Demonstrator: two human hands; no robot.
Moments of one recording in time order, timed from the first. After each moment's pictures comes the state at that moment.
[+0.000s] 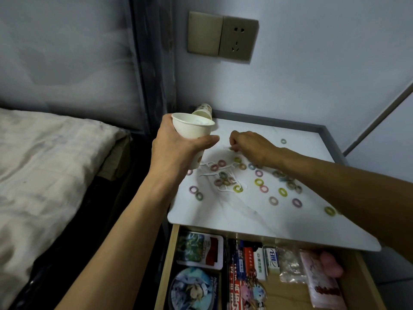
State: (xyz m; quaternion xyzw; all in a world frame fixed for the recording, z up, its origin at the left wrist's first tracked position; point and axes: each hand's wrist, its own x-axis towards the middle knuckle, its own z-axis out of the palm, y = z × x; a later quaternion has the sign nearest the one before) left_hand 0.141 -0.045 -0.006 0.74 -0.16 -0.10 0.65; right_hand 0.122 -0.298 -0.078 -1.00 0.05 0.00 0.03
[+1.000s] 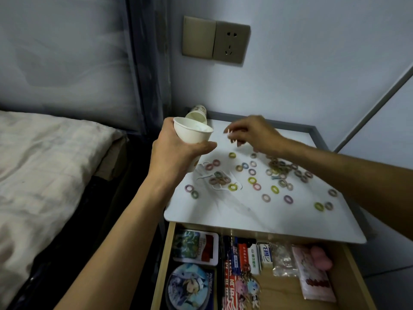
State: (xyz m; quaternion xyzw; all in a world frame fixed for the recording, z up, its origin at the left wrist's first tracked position) left_hand 0.138 -0.043 -0.013 0.75 -0.18 -0.10 0.63; right_hand 0.098 -0.276 -0.017 -0.95 0.09 -0.09 0.28
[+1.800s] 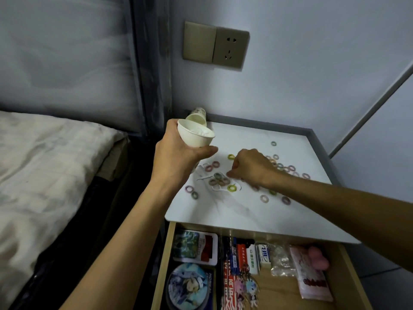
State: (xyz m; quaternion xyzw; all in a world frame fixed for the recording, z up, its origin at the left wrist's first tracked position) left_hand 0.137 -0.044 -0.015 0.76 -0.21 -0.07 0.61; right_hand 0.071 -0.240 -0.057 -0.95 0.27 0.06 0.12
